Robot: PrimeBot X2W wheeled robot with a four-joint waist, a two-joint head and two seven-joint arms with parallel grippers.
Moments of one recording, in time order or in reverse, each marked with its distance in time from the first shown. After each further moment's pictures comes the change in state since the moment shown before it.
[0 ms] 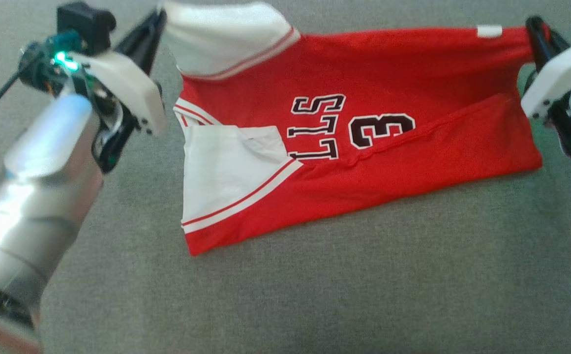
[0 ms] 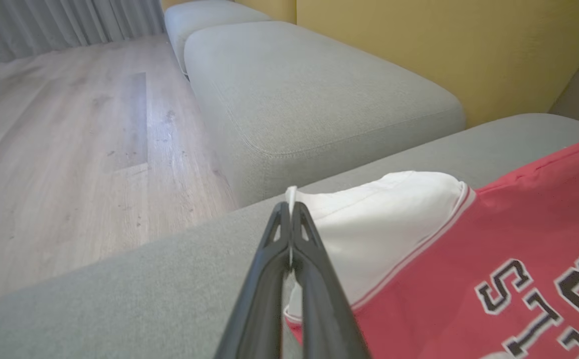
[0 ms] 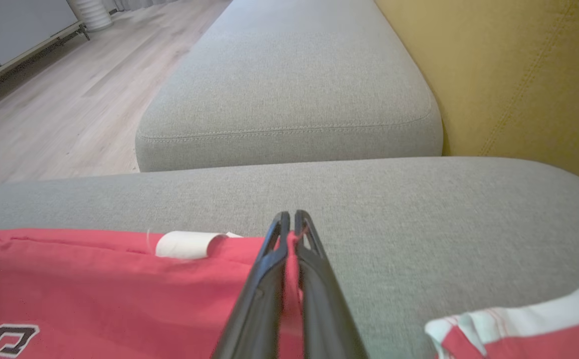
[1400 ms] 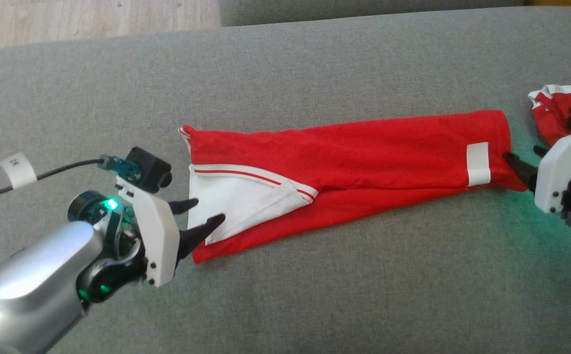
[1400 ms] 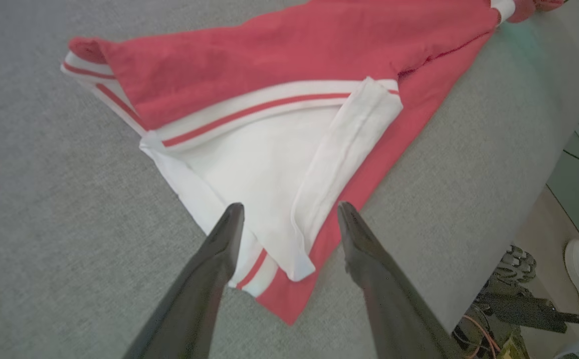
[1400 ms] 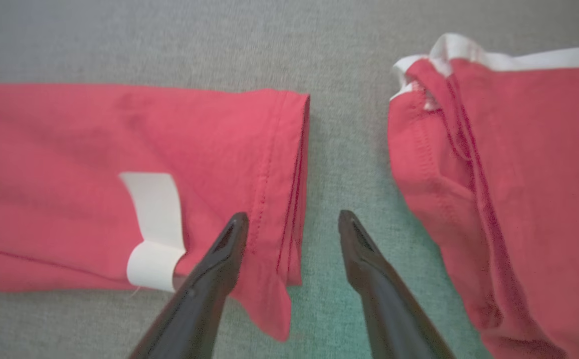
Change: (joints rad) left arm 0.350 0.367 -0.207 -0.732 -0.325 0.046 0.565; right arm 0.219 -0.222 0.321 -0.179 0.243 0.000 0.343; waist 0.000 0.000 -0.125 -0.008
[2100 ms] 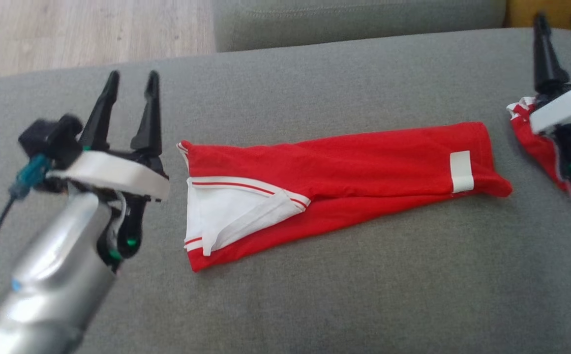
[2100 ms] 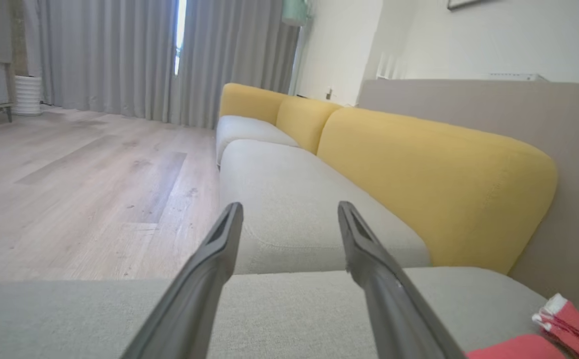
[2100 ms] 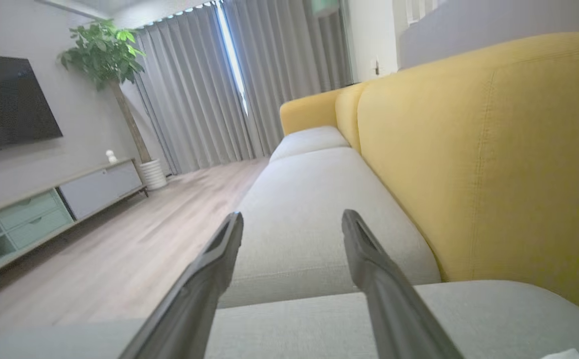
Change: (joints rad) left arm 0.090 -0.265 0.410 0.217 0.190 0.225 -0.782; right arm -0.045 0.176 -0.358 -0.048 -0.104 0.000 -0.614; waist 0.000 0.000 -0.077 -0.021
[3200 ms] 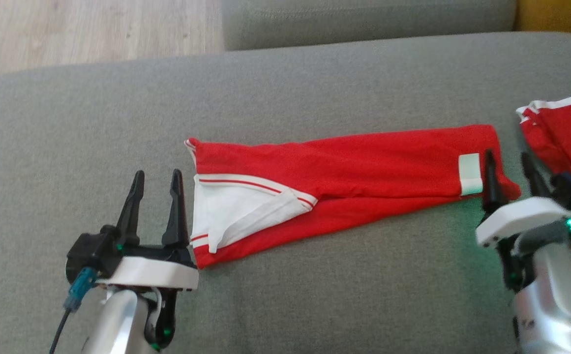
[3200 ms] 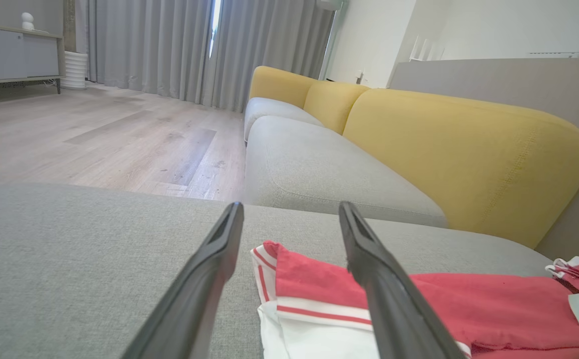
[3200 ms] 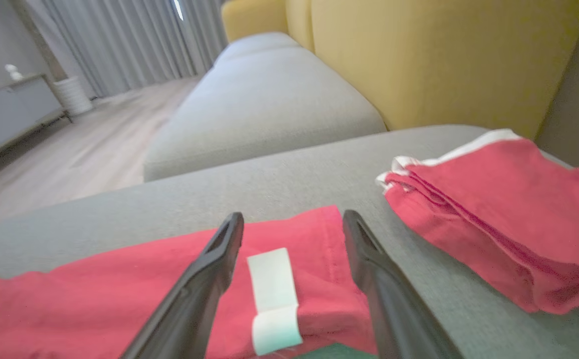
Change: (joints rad) left arm 0.437 -0.367 0.529 -0.013 0.593 -0.225 -0.004; right arm 0.442 0.391 -0.612 -0.165 -0.684 0.000 0.126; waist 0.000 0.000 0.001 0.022
